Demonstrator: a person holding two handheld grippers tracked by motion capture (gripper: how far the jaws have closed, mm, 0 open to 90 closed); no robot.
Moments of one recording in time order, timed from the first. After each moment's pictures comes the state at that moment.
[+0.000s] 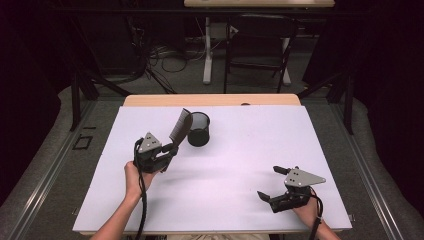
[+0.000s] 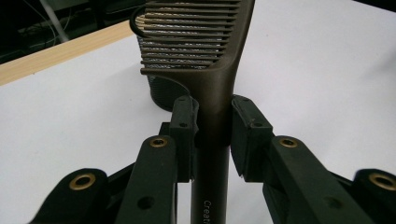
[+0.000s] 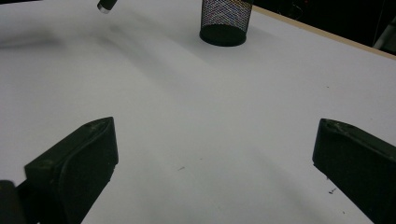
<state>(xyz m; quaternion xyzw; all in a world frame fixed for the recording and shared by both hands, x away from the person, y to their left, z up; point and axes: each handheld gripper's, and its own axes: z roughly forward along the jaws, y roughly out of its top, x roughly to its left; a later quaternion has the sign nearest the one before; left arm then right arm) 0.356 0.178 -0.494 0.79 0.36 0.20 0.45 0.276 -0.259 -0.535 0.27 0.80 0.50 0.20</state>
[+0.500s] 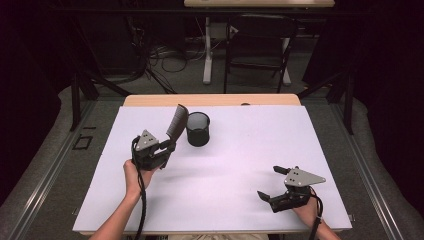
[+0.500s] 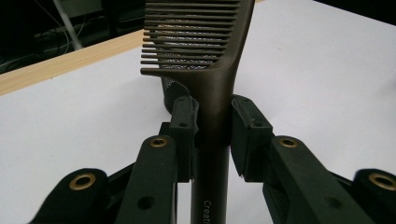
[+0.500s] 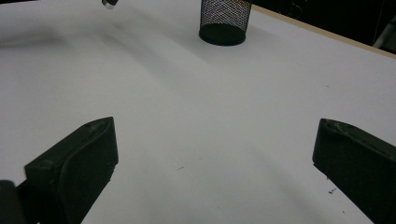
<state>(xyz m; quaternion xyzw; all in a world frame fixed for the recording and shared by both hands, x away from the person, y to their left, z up) 0.362 0.182 -0.493 0.78 0.37 0.22 0.46 0.277 -0.259 -0.536 0.27 0.80 0.50 0.20</state>
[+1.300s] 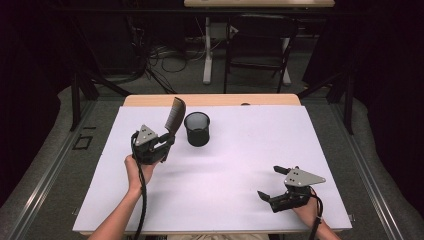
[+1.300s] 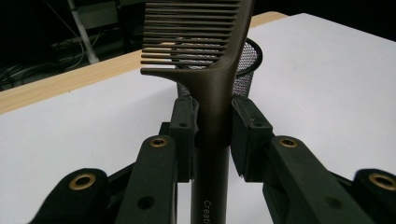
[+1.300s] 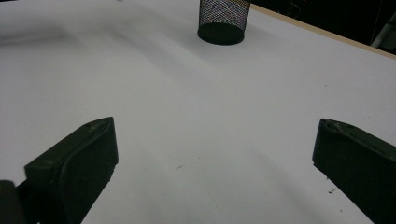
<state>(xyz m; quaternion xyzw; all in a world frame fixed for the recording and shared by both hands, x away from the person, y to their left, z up) 0.375 0.182 -0.489 0.76 0.38 0.24 0.48 0.277 -0.259 -0.536 0.27 0.80 0.50 0.20</state>
